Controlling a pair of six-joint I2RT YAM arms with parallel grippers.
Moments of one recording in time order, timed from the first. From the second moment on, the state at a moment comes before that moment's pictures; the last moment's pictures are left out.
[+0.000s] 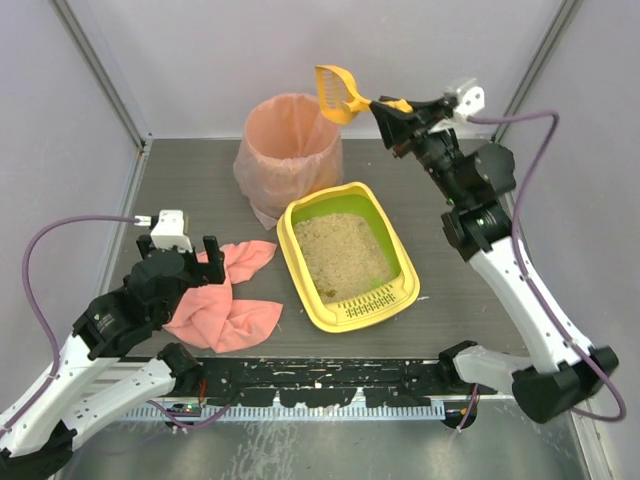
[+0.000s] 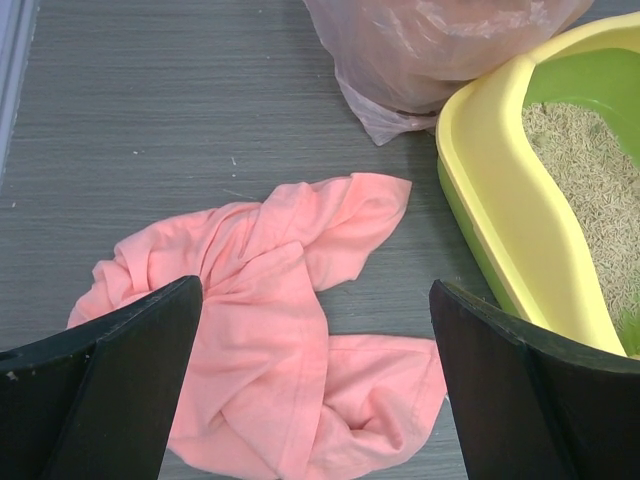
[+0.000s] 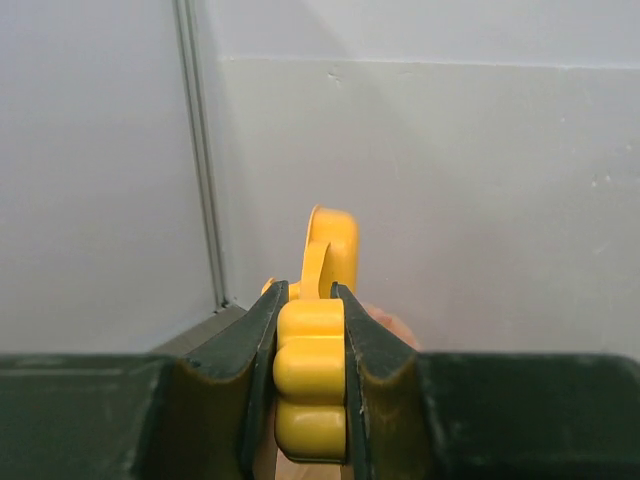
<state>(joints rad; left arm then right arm) -0.78 0.61 0.94 -0.82 -0.63 -0.38 0.40 1.21 1.34 0.34 -0.27 0.08</state>
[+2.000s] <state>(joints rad) -0.78 0.56 0.96 -0.91 -0.72 -0.45 0.41 0.33 0.85 -0.44 0.22 0.22</state>
